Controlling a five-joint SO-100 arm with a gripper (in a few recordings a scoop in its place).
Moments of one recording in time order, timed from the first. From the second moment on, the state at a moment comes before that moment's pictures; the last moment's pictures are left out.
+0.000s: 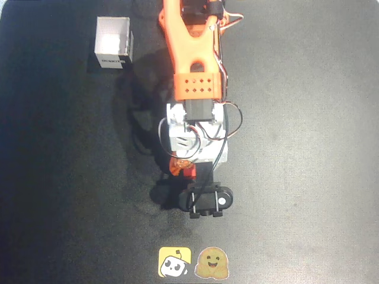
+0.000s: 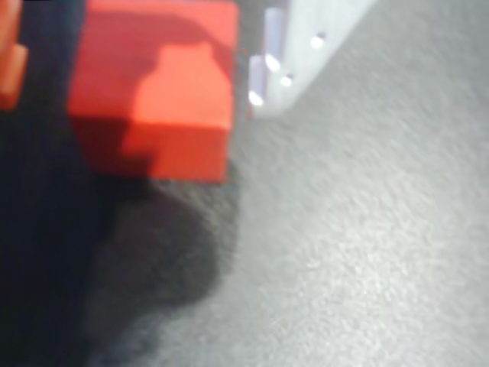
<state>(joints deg) -3.3 82.0 101.2 58.8 91.8</state>
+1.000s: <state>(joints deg) 6.2 92.7 107.3 60.6 106.0</state>
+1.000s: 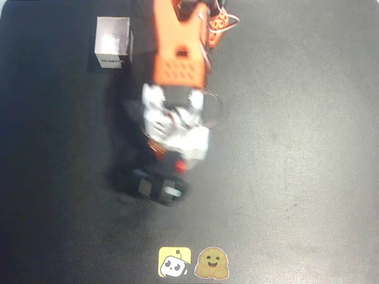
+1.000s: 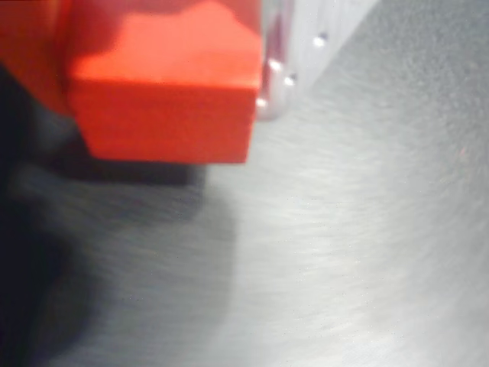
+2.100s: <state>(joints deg) 70.4 115.0 110.8 95.9 99.8</state>
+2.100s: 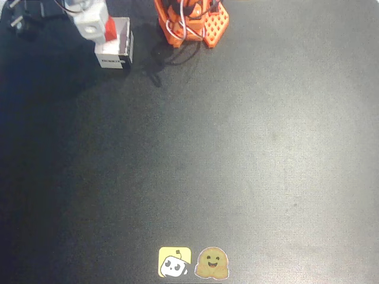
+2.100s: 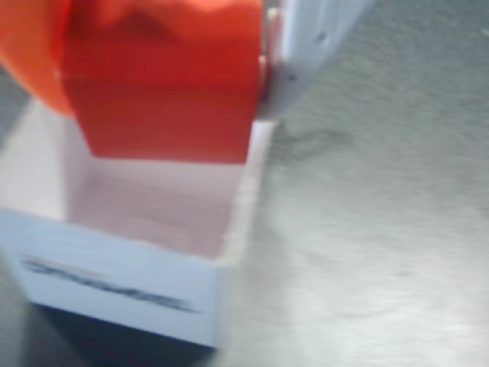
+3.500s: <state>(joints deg) 46.6 124.7 117.5 76.1 75.2</state>
